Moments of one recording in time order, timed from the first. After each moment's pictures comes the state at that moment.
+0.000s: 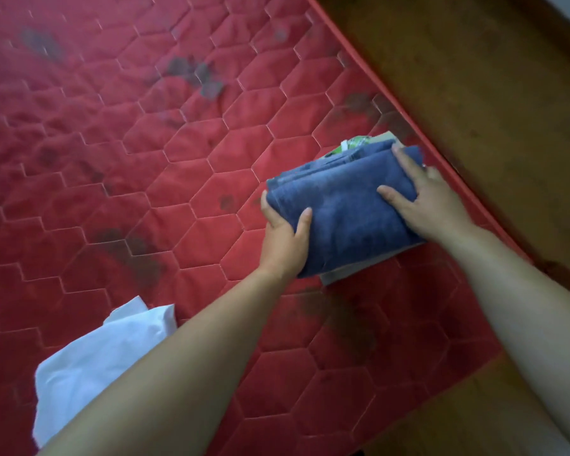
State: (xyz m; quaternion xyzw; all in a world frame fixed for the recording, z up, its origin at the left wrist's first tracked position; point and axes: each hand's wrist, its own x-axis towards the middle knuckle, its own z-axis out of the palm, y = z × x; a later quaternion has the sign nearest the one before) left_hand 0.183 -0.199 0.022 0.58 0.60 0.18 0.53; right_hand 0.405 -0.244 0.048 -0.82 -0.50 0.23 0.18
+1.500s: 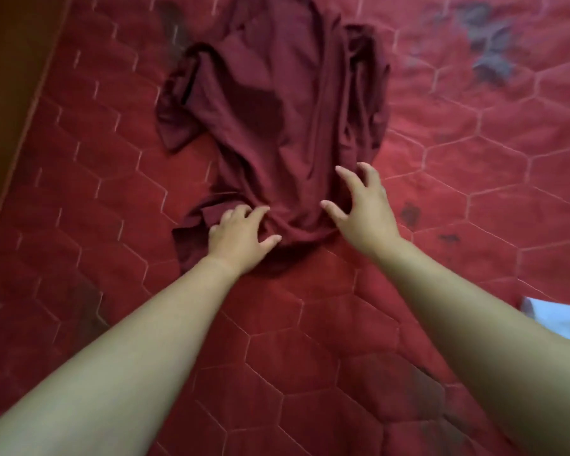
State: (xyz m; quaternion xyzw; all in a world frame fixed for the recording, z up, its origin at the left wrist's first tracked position) left_hand -0.703 -0.240 -0.036 0.55 0.80 -0.11 0.22; right_hand -0.513 -0.155 -0.048 -0.57 -0.72 0.37 0.12
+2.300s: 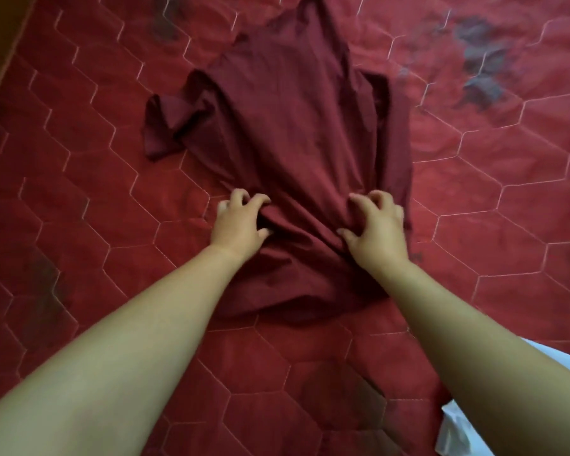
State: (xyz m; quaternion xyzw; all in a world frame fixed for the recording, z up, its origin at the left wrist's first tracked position) left_hand -0.660 -0.209 -0.057 0.50 0.83 -0.02 0.25; right_hand -0.451 -0.139 -0.063 -0.57 -0.73 0.36 0.08
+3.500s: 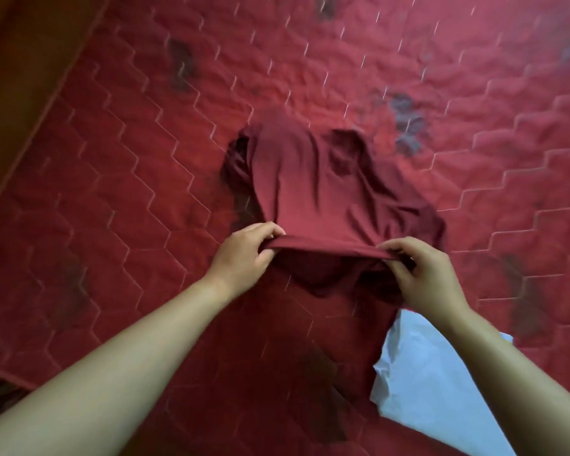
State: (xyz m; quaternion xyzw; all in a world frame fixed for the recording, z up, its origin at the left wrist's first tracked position) left_hand -0.592 -0.242 0.087 0.55 0.74 0.23 0.30; right_hand -0.321 -0.152 0.083 -0.49 -0.77 0.36 0.19
